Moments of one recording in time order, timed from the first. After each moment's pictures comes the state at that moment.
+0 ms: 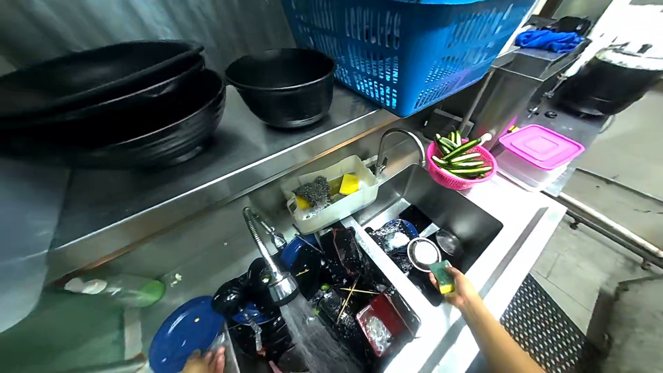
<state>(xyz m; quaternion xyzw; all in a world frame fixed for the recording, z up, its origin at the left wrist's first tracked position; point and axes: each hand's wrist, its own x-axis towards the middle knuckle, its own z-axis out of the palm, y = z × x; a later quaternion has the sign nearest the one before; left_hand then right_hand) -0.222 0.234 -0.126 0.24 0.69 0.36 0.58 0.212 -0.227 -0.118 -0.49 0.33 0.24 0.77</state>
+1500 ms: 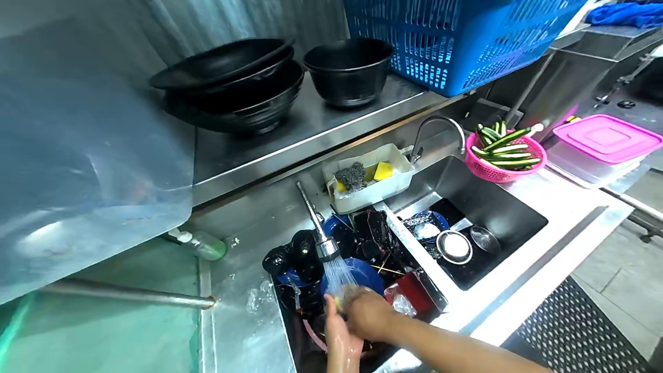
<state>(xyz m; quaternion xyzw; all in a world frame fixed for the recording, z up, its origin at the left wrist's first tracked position) -0.109 0.006 -0.022 0.16 0.48 0.32 0.80 -0.022 -0.032 -0.002 -0.73 -0.58 0.36 0.08</state>
